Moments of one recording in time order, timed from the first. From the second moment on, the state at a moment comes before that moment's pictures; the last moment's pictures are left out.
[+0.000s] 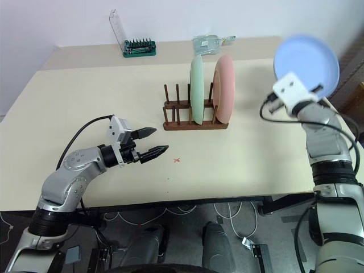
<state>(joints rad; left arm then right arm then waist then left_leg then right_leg) -0.29 0.48 -0.05 -0.26 -0.46 0.48 -0.77 -0.74 -0.78 -0.06 0.24 -0.06 0.10 0.40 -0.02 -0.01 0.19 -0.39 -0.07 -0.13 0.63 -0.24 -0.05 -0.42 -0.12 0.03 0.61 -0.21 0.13</state>
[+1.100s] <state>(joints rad) -0.29 0.54 0.05 -0.14 -0.40 0.40 -0.76 -0.95 -0.01 -0.21 -0.09 0.99 0.92 -0.06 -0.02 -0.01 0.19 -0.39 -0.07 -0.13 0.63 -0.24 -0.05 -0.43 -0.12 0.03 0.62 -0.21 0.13</state>
